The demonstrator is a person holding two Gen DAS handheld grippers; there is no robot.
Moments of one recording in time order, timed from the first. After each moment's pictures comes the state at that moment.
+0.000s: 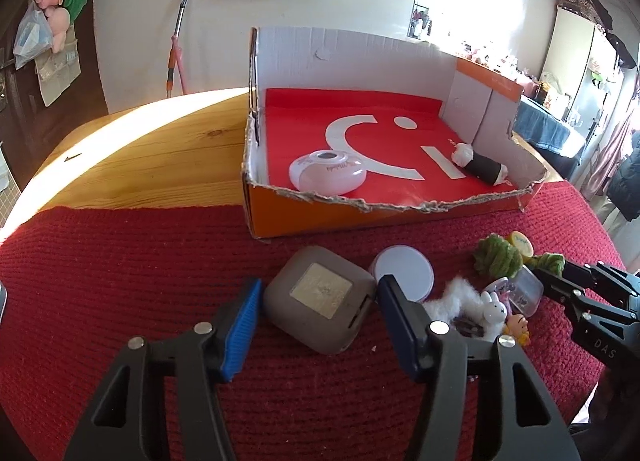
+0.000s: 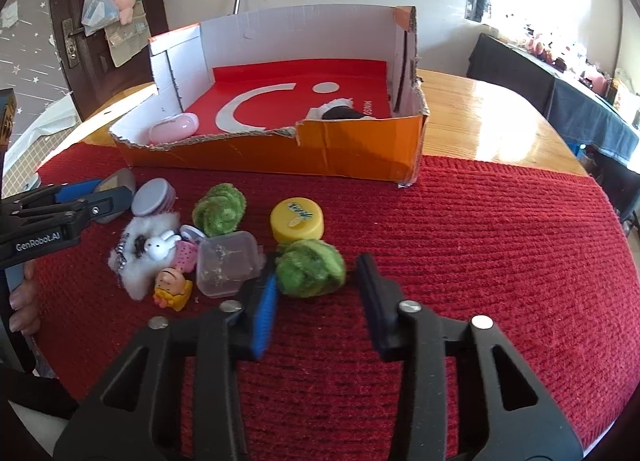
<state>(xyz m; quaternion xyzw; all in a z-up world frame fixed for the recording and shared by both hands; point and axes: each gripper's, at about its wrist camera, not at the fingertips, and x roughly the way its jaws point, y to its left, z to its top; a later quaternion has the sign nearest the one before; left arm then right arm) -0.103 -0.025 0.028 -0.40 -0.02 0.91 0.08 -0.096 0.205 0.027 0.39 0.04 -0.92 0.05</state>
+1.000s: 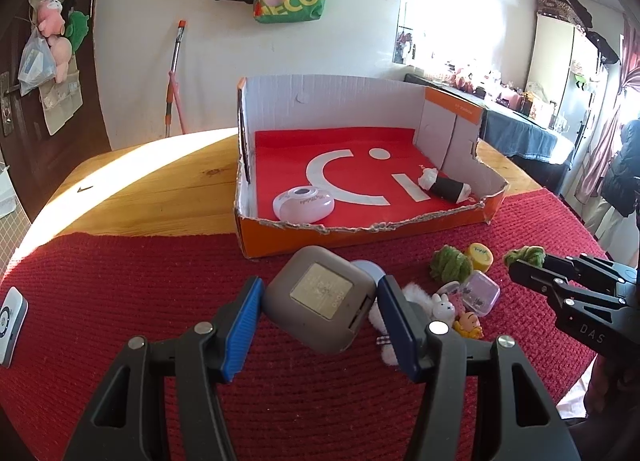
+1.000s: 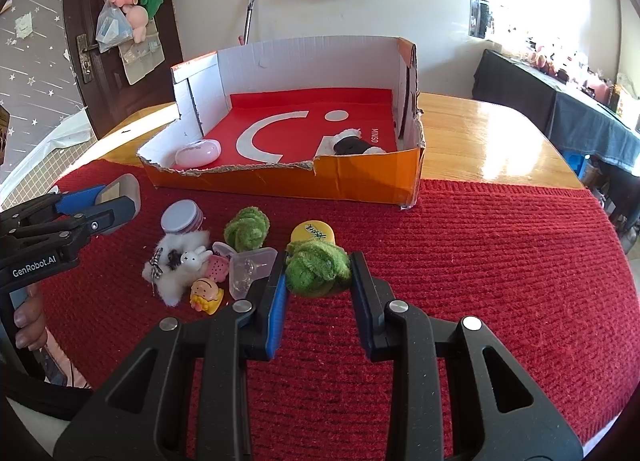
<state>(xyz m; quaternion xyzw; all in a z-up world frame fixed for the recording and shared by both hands) -0.070 -0.010 0.058 -0.35 0.00 0.93 0.09 -0.081 0.204 0.048 0.36 0.03 -0.93 0.06</state>
